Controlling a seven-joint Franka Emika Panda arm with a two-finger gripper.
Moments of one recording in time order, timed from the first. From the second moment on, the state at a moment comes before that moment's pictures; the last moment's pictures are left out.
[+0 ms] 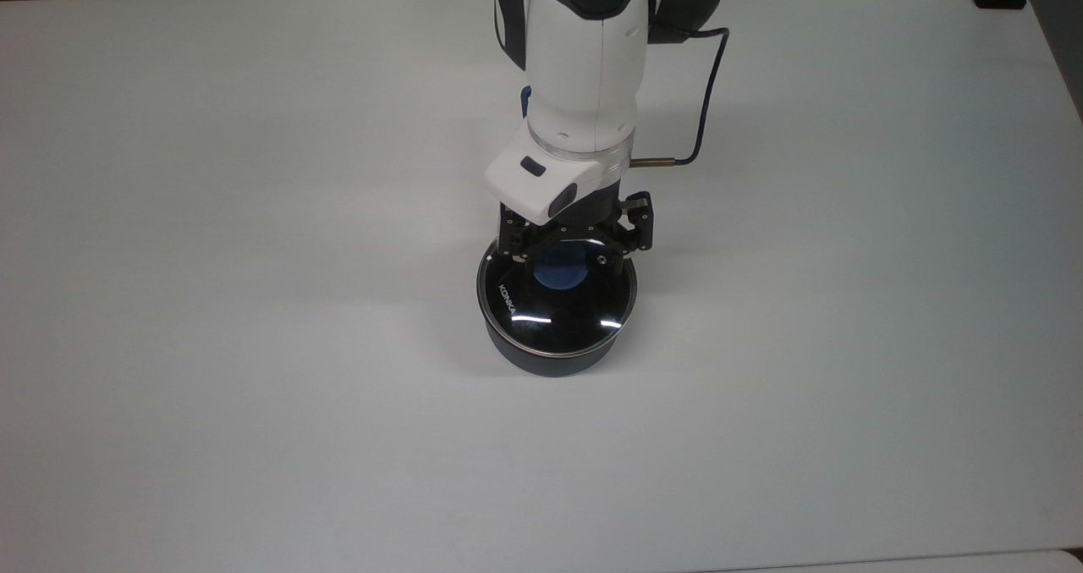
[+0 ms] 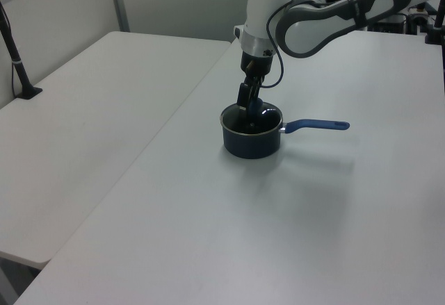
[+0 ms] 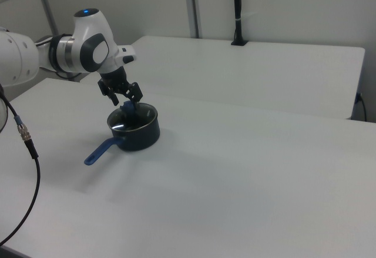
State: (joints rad) arm 0.27 0.48 -0.06 -1.48 0.00 2.16 0.14
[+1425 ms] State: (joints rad) arm -0.06 0.42 -0.09 -1.58 -0.04 2.13 -0.18
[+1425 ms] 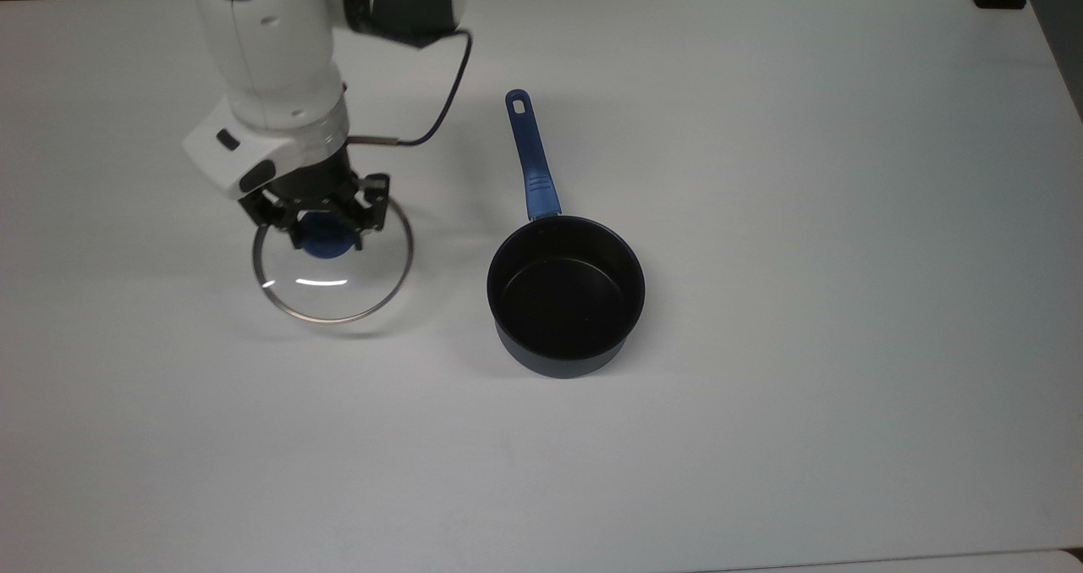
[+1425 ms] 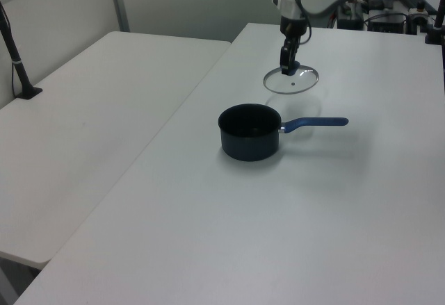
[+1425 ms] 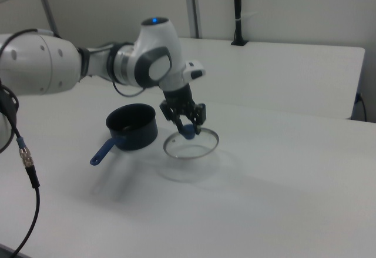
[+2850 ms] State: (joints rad) arm 0.13 0.12 -0.08 -1.59 -0.06 1.72 0.09
